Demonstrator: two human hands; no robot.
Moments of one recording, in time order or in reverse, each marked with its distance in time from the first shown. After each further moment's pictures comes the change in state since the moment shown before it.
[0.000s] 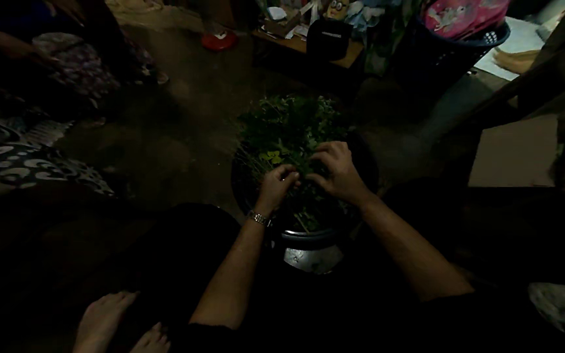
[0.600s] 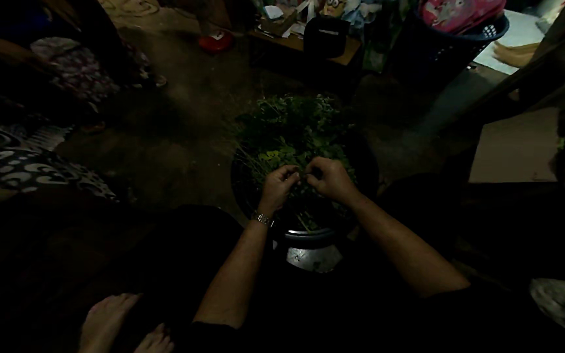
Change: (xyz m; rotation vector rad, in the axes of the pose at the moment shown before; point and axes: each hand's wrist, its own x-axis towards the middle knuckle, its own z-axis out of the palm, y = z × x) left_hand 0.001 -0.012 0.009 -0.206 0.015 0.034; right_hand 0.005 -0.024 0.002 0.266 -0.242 0.362
